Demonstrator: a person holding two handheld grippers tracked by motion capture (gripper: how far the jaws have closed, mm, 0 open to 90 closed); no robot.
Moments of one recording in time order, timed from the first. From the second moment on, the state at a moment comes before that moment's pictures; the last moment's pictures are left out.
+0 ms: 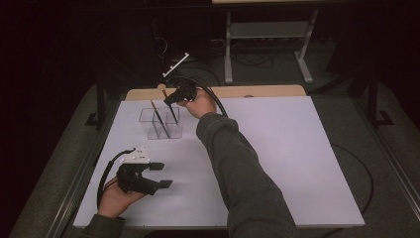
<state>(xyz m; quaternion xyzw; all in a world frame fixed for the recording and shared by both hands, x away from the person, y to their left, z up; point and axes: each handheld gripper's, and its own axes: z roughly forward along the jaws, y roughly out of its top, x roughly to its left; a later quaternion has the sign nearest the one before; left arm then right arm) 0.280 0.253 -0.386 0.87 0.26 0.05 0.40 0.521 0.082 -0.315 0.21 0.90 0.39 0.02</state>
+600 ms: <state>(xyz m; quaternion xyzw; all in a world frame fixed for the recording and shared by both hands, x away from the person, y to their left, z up) 0.280 0.254 -0.387 0.87 0.27 0.05 0.40 0.521 0.086 -0.326 0.22 0.90 0.39 0.01</state>
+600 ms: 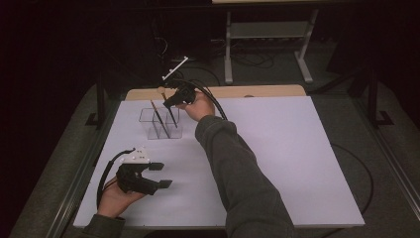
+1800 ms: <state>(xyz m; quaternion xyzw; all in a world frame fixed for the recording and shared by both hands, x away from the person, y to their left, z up) 0.280 0.250 -0.389 0.88 0.26 0.05 0.40 0.506 0.052 -0.339 0.23 0.89 0.40 0.01</state>
